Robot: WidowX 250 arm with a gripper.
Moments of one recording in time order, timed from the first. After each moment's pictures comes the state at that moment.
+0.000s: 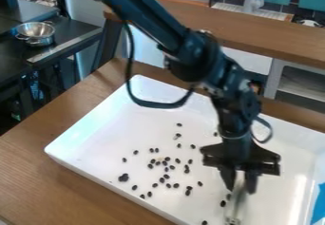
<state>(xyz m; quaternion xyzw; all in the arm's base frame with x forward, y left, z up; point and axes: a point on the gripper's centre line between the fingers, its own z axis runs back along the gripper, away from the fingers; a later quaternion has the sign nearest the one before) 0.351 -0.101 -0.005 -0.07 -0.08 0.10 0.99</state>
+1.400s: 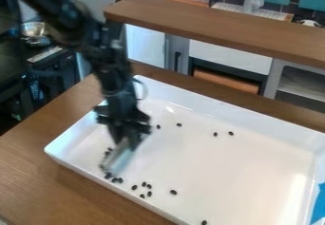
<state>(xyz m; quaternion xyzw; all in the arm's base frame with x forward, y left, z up) 0.318 0.088 -0.003 -0.02 -0.04 0.08 1.00</state>
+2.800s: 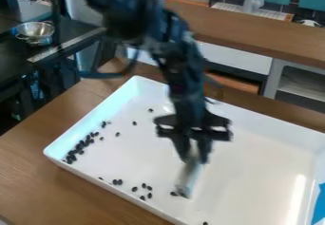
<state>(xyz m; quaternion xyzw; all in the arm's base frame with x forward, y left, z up) 0.328 -0.088 0.047 -0.12 -0.08 0.08 0.99</state>
